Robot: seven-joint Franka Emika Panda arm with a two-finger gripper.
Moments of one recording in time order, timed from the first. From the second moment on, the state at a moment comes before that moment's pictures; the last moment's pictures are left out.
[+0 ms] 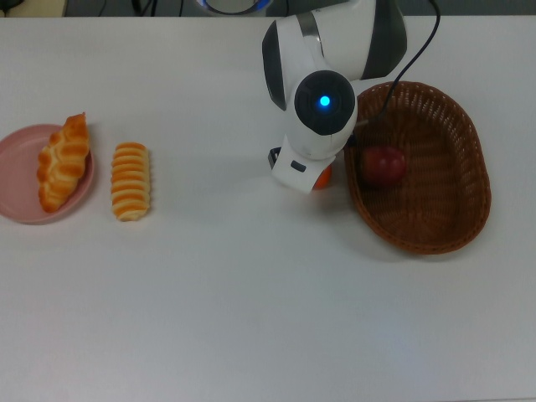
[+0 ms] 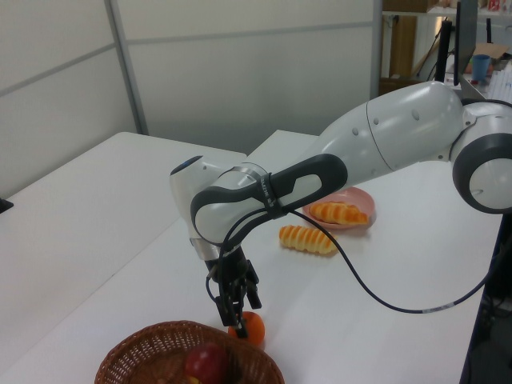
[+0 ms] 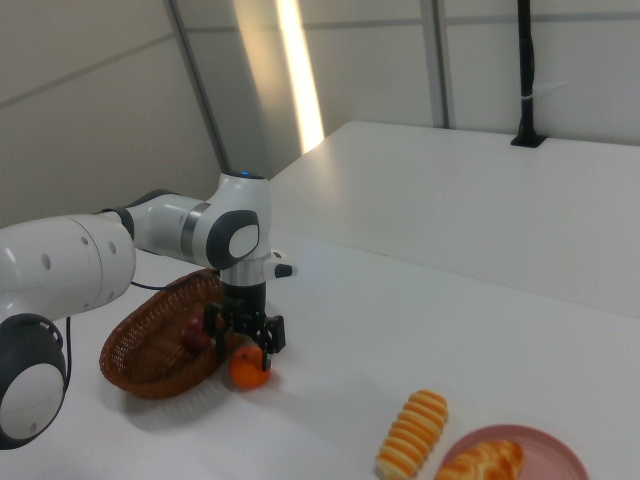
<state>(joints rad) 0.16 0.54 0.14 -1.52 0.05 1.74 -0.07</state>
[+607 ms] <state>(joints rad) 0.16 0.56 0.14 -1.53 -0.01 1.78 -0.06</state>
